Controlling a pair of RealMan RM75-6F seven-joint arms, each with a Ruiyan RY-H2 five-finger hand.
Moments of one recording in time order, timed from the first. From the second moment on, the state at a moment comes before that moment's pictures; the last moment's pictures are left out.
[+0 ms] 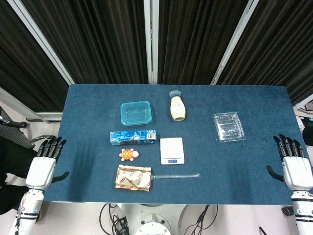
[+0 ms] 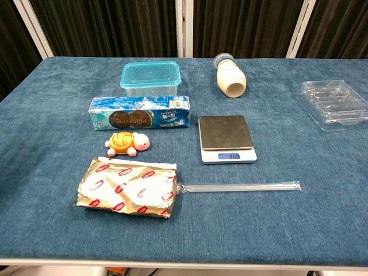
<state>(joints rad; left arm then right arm) -0.16 -1.29 -0.03 -1.63 1.52 1.44 0.23 0.09 -1.15 0.08 -1.56 -1.42 1.43 -0.05</state>
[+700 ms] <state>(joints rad) -0.18 -1.27 0.03 -1.68 1.58 1.38 0.15 0.09 -1.13 0.10 -1.56 -1.41 1.43 -0.03</state>
